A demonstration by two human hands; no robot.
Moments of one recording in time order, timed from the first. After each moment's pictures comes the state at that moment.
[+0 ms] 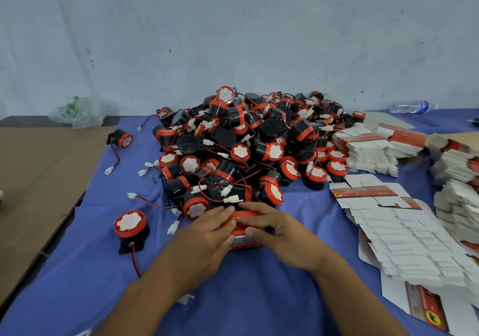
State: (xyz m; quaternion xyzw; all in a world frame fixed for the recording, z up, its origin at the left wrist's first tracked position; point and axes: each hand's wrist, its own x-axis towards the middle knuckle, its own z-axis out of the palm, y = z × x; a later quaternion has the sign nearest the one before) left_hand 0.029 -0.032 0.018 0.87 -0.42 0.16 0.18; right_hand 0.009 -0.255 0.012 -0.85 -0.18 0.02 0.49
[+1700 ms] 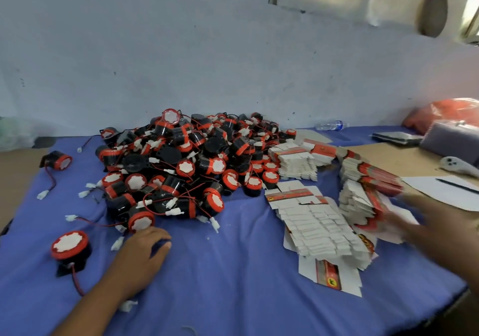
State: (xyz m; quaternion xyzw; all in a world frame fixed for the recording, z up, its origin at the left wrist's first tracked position) left_hand 0.035 -0.036 0.004 0.89 -0.29 0.08 0.34; right_hand -0.163 -0.461 0.106 -0.94 0.25 -0.21 0.12
